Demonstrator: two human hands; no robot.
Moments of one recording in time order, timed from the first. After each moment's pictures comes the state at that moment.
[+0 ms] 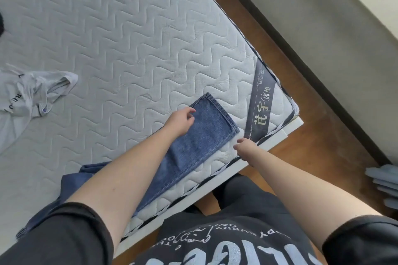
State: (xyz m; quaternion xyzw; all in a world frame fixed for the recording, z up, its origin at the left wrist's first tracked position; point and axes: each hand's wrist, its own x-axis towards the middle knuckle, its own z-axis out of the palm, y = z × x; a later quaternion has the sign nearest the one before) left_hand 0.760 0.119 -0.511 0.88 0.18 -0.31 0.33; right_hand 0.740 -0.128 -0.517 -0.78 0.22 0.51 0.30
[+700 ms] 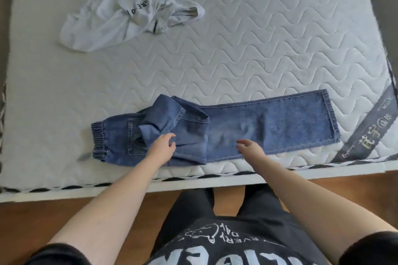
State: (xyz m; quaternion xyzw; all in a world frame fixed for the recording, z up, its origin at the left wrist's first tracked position) left_hand 0.336 0.376 -0.539 0.79 0.44 -0.25 0.33; right_hand 0.526 0.136 -0.528 -0.80 0.04 0.53 0.28
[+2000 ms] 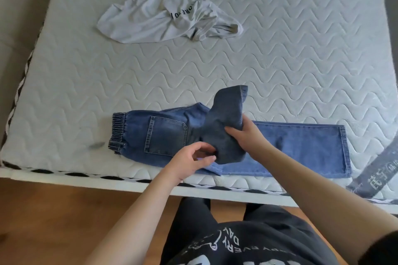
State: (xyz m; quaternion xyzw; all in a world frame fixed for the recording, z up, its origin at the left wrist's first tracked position) left_hand 0.304 0.366 -0.441 0.62 0.37 -0.05 0.69; right_hand 0.504 0.281 -0.434 -0.76 -0.20 0.47 0.40
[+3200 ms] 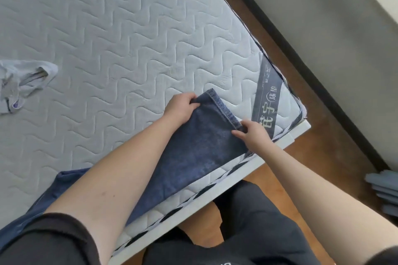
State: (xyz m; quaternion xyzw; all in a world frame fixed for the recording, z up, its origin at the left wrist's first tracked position) left_hand 0.797 0.126 -0.533 0.90 0.16 -0.23 0.34; right_hand 0.777 -0.125 -0.543 -0.90 0.02 0.35 0.27
